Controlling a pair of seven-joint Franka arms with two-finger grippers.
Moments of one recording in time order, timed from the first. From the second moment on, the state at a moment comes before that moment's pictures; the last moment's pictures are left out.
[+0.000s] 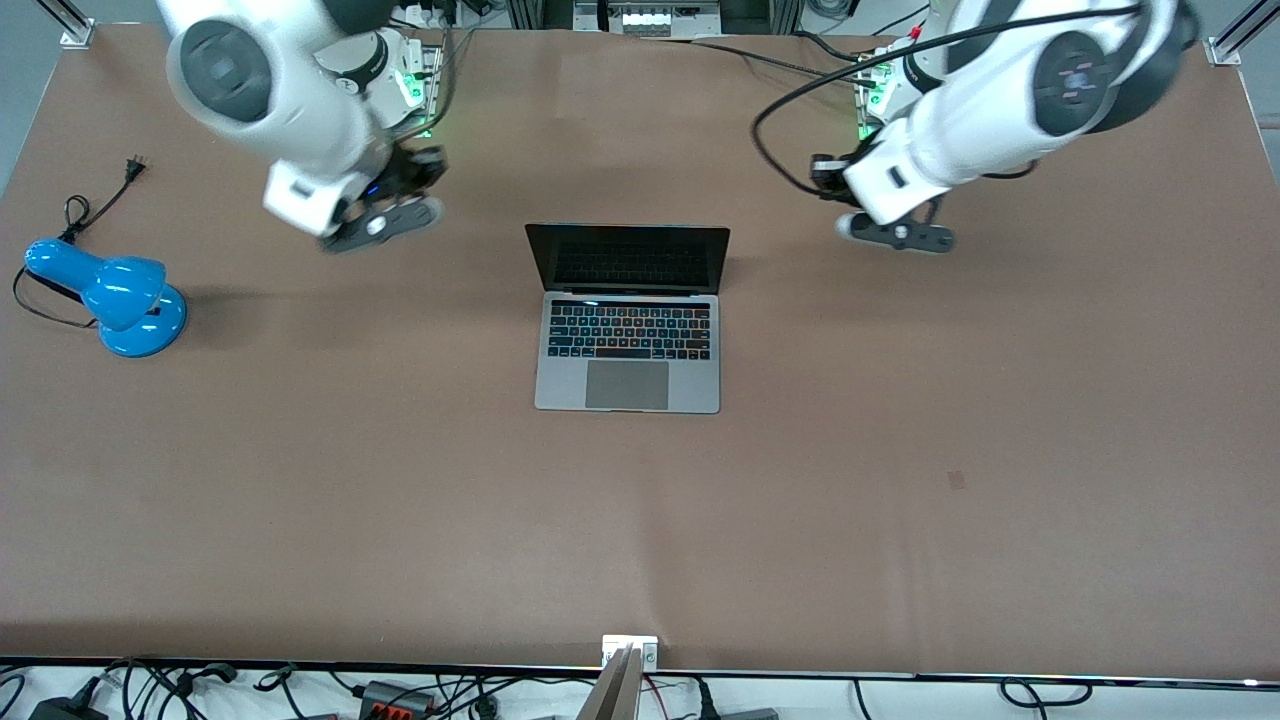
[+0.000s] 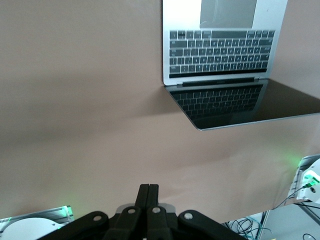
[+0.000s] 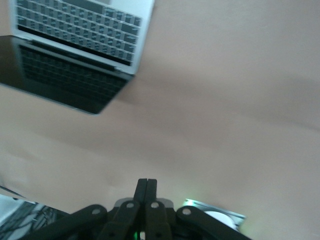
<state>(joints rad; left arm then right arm) 0.06 -0.03 -0.49 -1.94 -0.38 1.68 -0.29 0.51 -0.03 -0.01 -1.89 0.18 1.60 0.18</state>
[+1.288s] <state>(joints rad) 0.06 -0.02 -0.67 -2.19 -0.43 2.04 -0.31 0.76 -0.07 -0.01 -2.24 0.20 2.11 0.59</state>
